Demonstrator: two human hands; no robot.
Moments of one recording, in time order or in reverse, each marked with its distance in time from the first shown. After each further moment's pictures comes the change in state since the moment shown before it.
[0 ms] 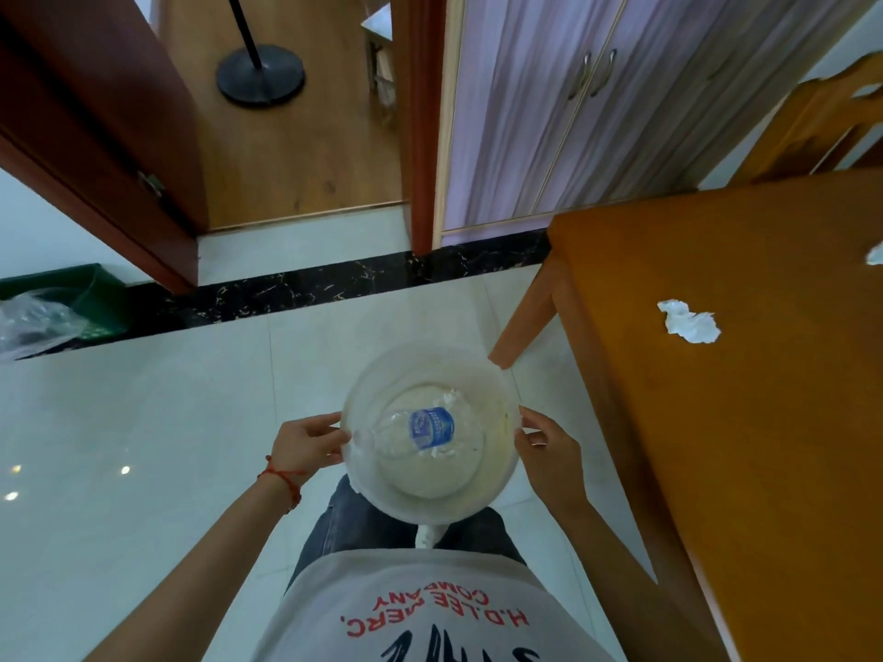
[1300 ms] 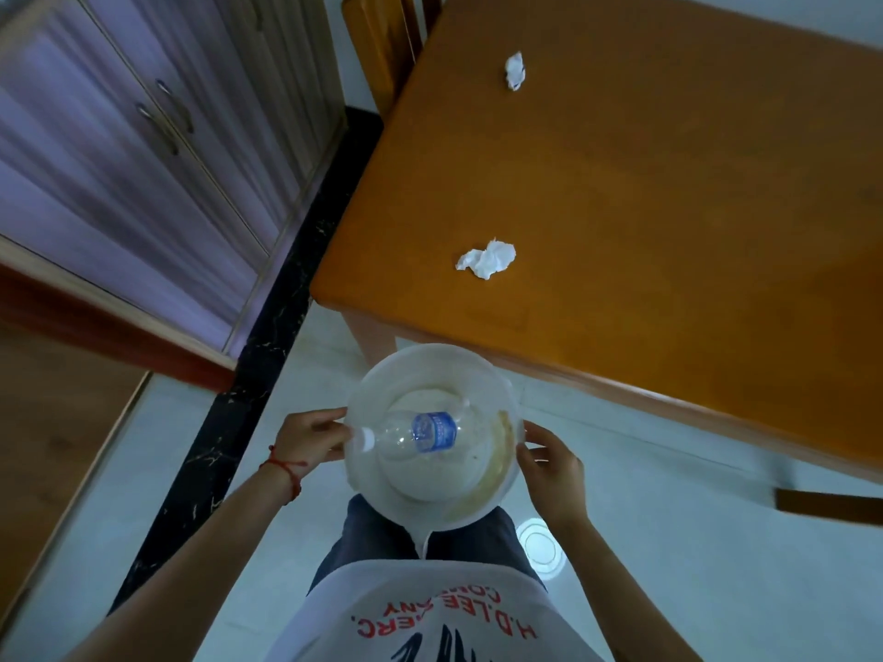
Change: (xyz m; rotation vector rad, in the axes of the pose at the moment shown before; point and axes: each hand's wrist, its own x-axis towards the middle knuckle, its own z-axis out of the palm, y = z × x) left_hand 0.163 0.196 0.161 0.737 -0.774 0.162; right_hand 0.002 -0.019 0.032 0.454 0.822 0.639
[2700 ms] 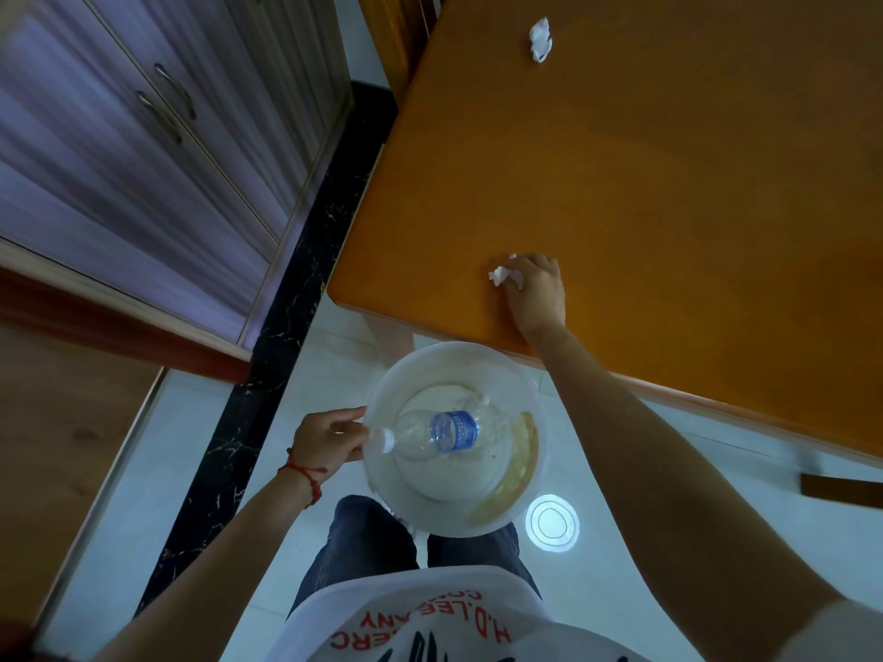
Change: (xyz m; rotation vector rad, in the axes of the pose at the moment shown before) left_hand 0.016 0.002 -0.012 0.150 -0.016 0.077; right_hand 0.174 -0.123 0.045 -0.455 0.145 -0.429
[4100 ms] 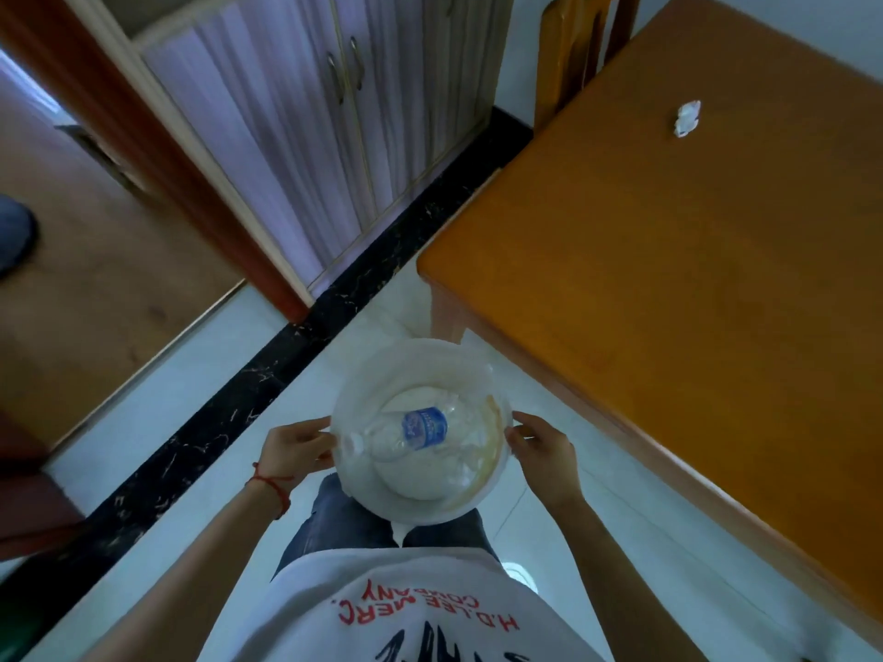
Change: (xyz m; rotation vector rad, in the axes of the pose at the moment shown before) left_hand -0.091 -0.056 -0.007 -0.400 0.379 -0.217; right_hand -0.157 0.008 -0.007 0.247 -0.530 0.176
